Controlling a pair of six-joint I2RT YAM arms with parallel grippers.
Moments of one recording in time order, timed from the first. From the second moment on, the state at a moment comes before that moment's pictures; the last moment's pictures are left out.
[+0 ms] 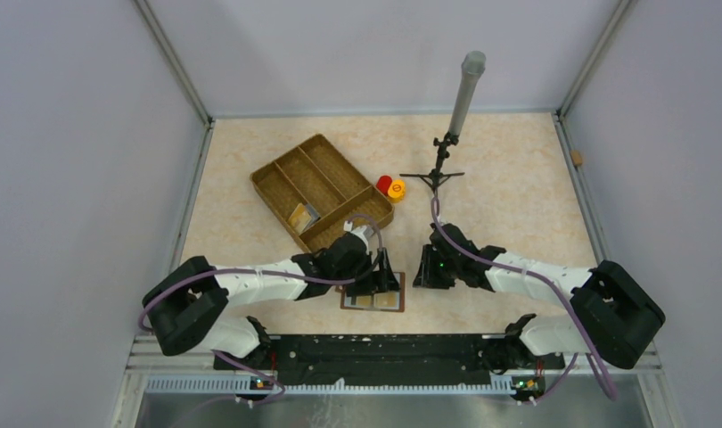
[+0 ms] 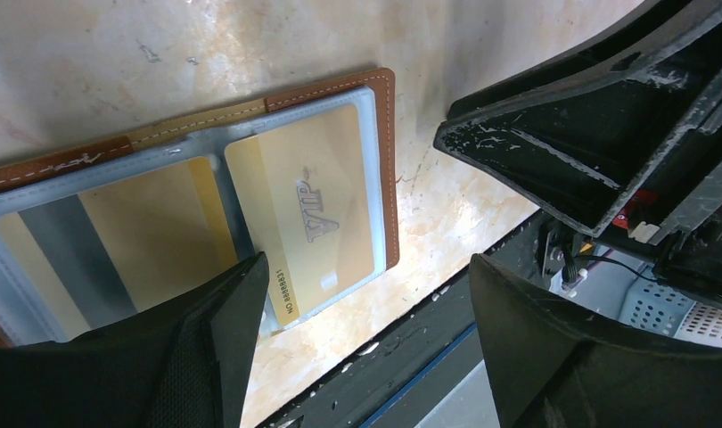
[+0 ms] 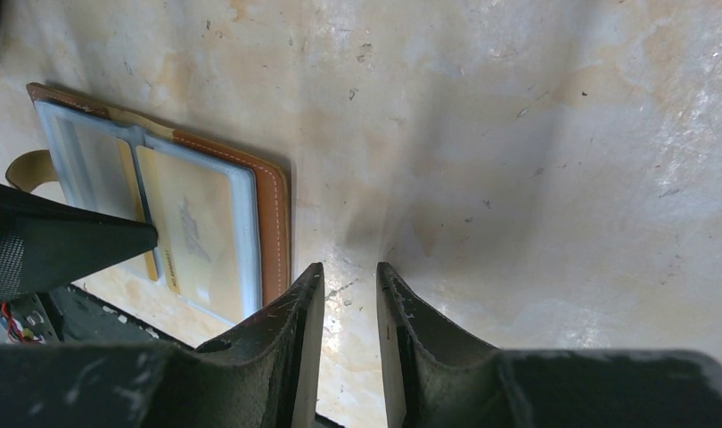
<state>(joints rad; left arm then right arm) -0.95 1.38 0.58 0.03 0.16 -1.00 0.76 1.28 0.52 -0.21 -0.08 0.80</state>
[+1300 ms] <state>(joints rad) -0.97 1.13 0.58 -0.50 -0.23 -0.99 0.87 1.28 0.52 -0.22 -0.05 0.82</state>
